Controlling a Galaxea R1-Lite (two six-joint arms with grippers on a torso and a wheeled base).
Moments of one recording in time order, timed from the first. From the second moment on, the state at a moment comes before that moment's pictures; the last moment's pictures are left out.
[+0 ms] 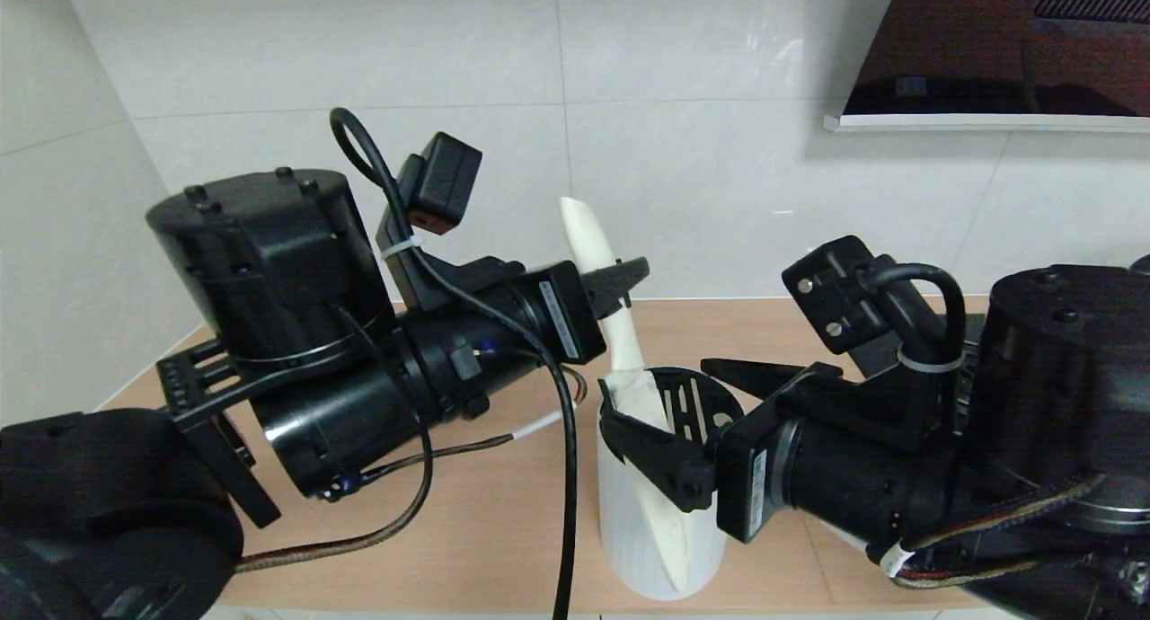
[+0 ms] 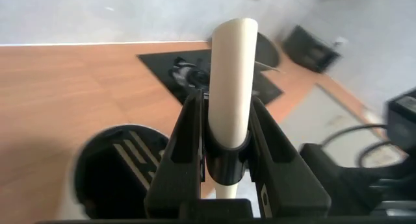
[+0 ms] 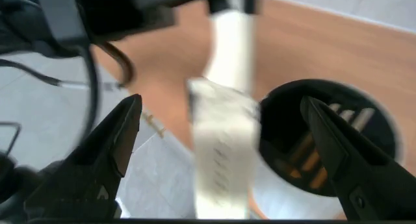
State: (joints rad) left arm -0.75 1.64 -0.87 -0.82 -0.05 -0.49; right arm 1.00 1.55 -0.78 -0.64 -0.21 0.18
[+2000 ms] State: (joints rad) left arm -0.90 1.83 -1.14 -0.85 0.68 -0.05; right arm 0.71 1.28 -0.80 -0.48 -0.18 0.10
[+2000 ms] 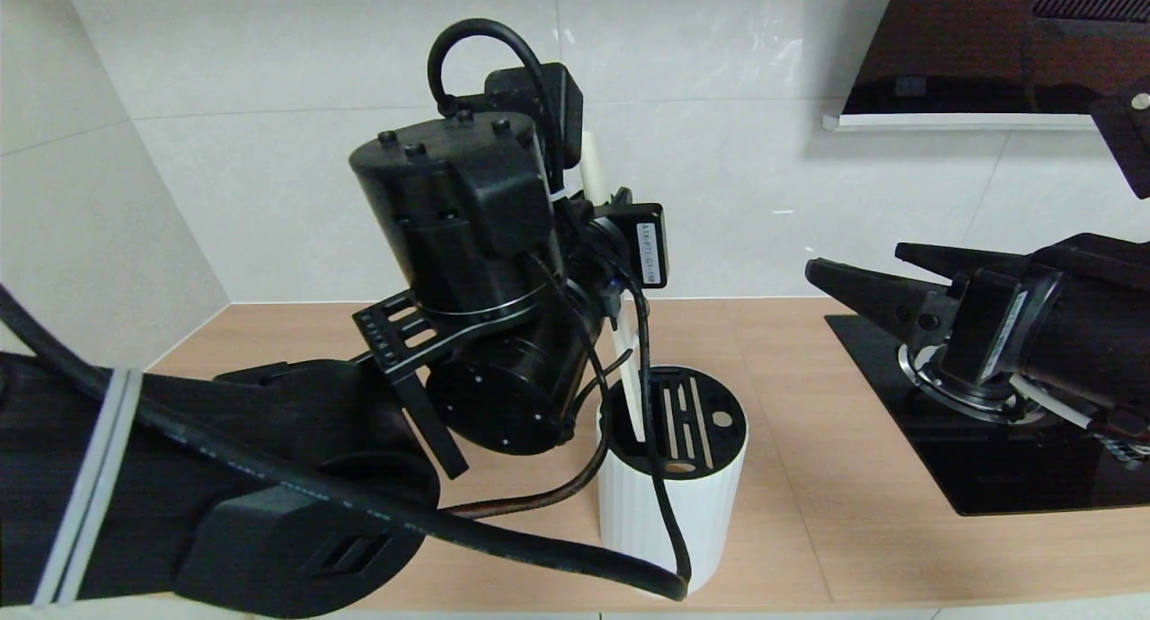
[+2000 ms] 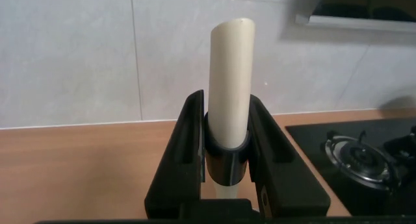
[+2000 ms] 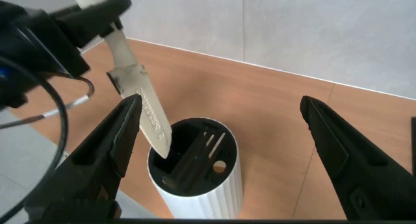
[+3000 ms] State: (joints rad) left arm -0.96 1.94 -1.09 -0.85 0.70 -0.08; right arm 0.71 1.29 -0.79 -0.48 -0.18 0.10
